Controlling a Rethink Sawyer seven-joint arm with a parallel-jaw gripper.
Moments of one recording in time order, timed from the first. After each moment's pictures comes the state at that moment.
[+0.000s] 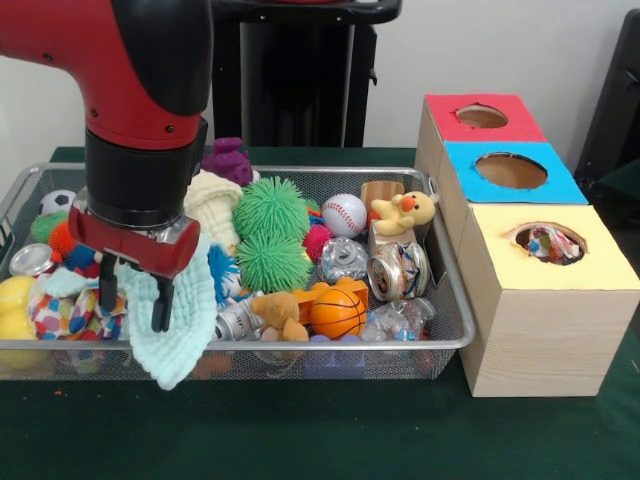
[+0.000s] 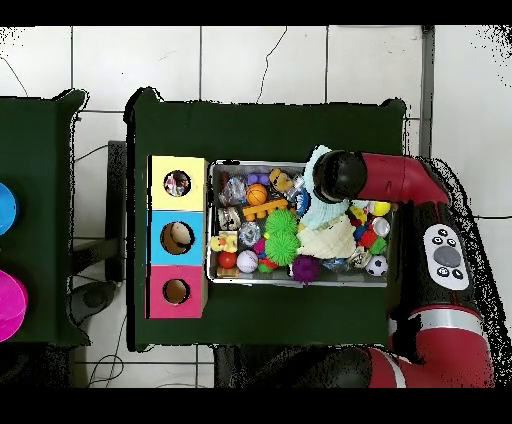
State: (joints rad) arm -0.50 -0.42 0.16 1.18 -0.45 0.71 2.00
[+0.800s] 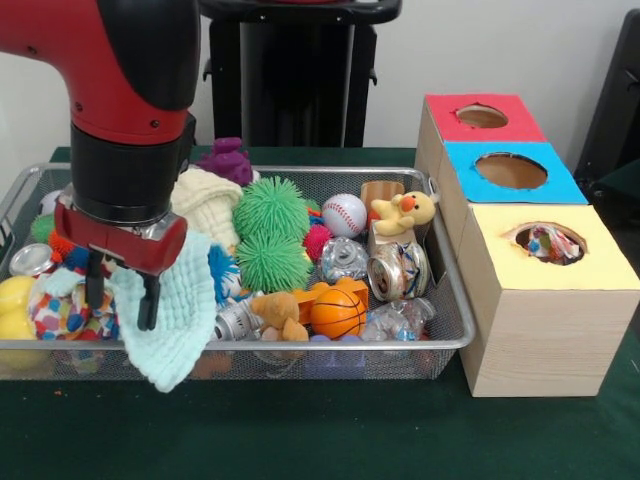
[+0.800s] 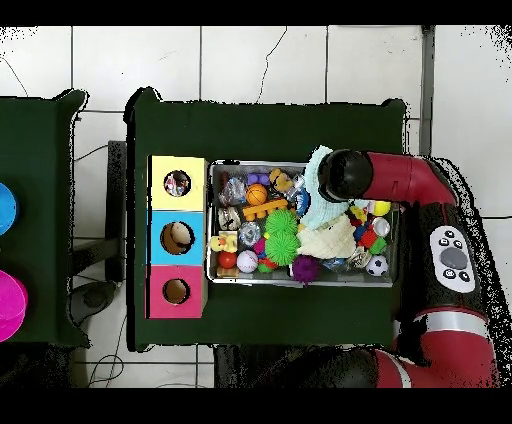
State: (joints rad) arm -0.51 -0.42 0.17 1.17 -0.45 0.71 2.00
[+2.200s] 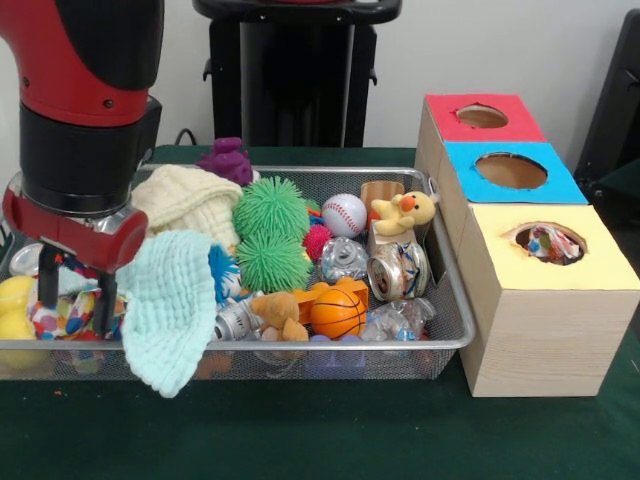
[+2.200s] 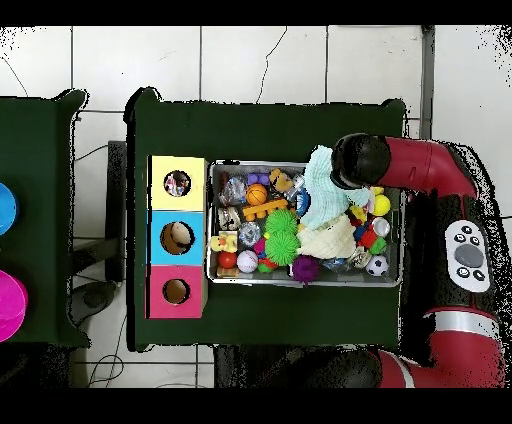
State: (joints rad) arm -0.52 -0.42 0.17 1.07 -0.45 0.78 2.00
